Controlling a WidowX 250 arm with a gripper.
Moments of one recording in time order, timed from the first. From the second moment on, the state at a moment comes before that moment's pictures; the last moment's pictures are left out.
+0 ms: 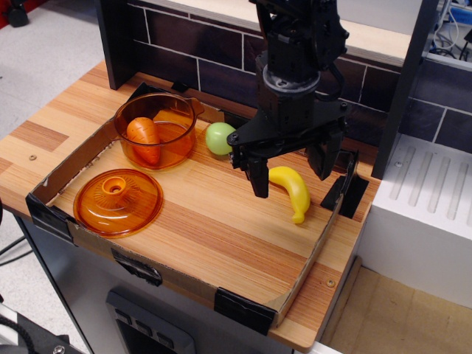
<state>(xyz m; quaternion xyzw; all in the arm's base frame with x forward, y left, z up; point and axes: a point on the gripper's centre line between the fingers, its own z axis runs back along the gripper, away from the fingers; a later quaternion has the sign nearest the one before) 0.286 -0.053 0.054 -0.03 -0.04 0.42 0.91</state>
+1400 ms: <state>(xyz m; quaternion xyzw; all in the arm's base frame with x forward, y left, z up) 0.309 0.115 0.100 -0.06 -0.07 0.50 0.86</state>
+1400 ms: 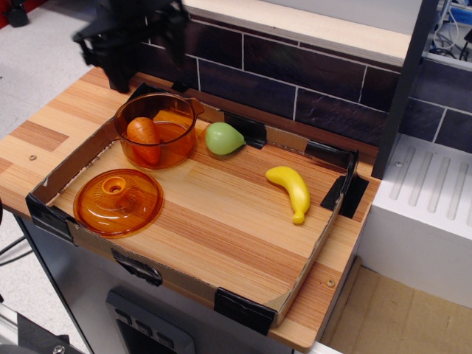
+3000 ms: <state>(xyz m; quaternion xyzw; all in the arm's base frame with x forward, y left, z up) 0.312 0.117 0.030 0.01 -0.09 0.48 0.87</state>
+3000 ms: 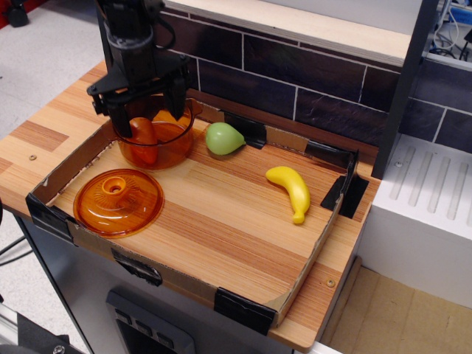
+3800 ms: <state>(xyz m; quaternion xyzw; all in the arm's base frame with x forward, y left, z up) 0.318 0.118 0.014 0.03 -0.11 0.50 0.86</state>
